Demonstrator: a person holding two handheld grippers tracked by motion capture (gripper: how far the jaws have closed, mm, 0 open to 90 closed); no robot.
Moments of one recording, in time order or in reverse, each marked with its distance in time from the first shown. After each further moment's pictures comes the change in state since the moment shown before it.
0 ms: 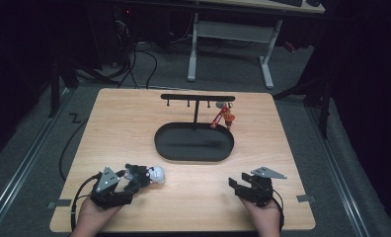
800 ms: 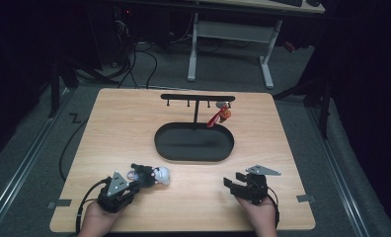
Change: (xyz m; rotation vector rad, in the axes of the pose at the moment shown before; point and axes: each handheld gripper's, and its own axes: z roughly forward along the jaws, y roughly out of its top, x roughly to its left) left arm -0.023 0.002 0.012 0.059 -0.037 0.062; right arm 0.002 0.001 0.014 0.032 0.059 0.017
